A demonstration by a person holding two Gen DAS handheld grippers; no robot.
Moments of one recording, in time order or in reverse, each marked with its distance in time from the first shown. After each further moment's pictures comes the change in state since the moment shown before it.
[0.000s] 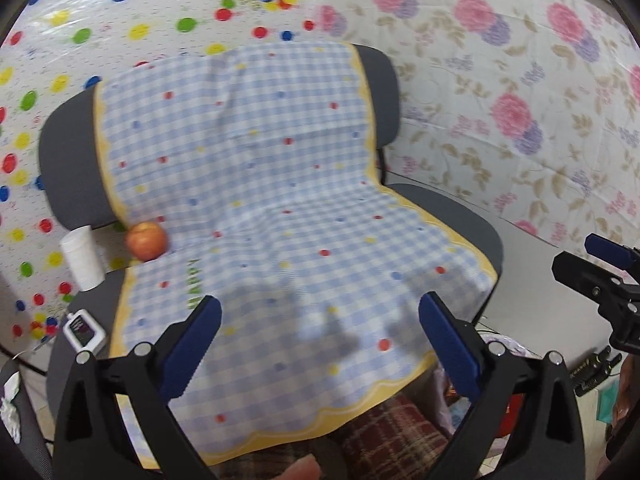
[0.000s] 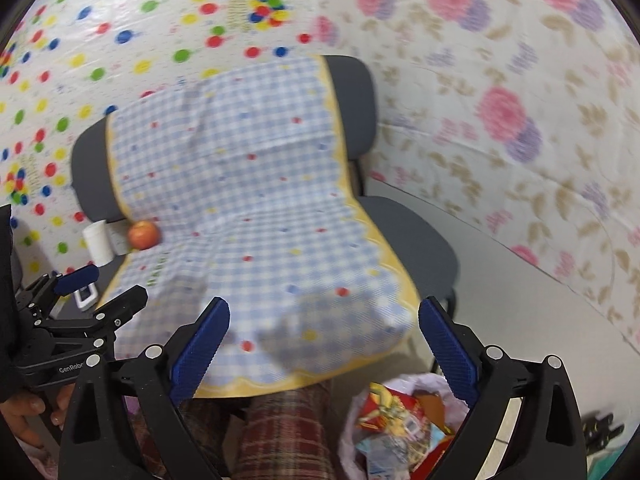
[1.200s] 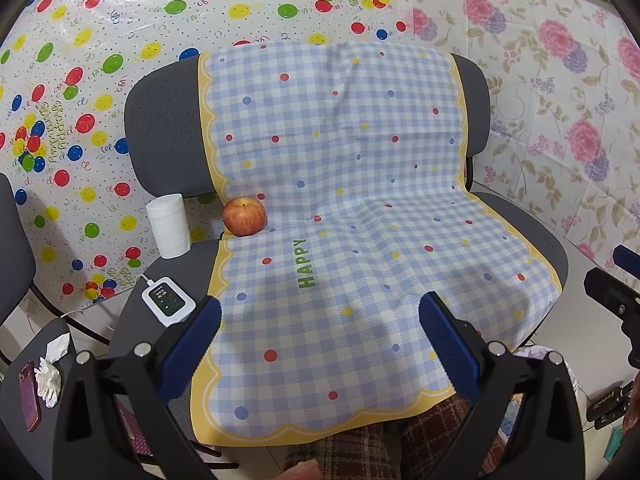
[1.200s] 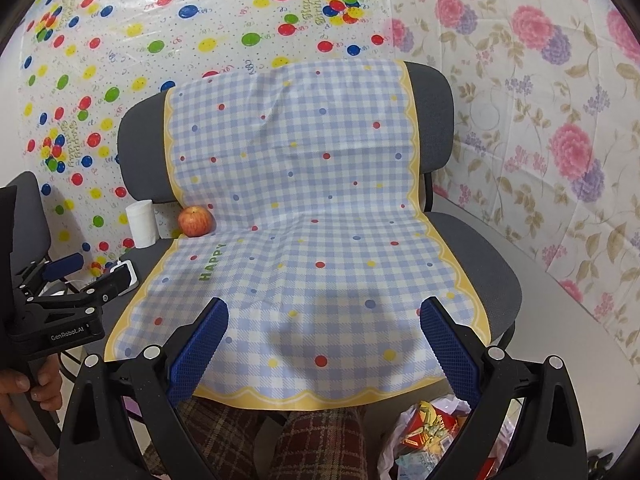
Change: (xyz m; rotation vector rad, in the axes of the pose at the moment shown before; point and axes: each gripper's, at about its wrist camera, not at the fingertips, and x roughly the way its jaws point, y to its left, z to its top) left arm -0.027 0.083 -0.008 -0.119 0.030 0.201; right arm 0.014 0.064 0.011 -0.111 0.010 0.119
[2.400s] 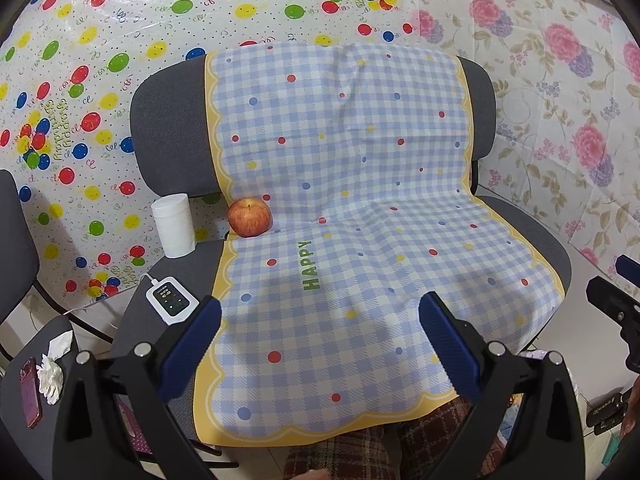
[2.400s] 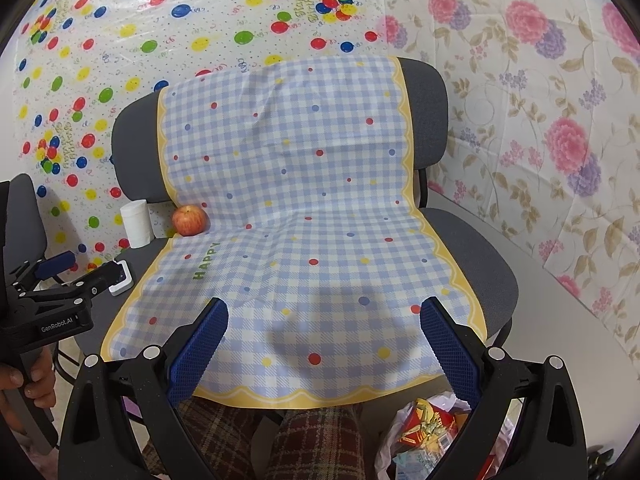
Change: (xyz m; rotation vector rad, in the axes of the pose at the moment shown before) left arm 0.001 0.001 0.003 -0.006 -0.002 0.019; right arm 0.003 -0.007 -0.004 0.012 0.002 -0.013
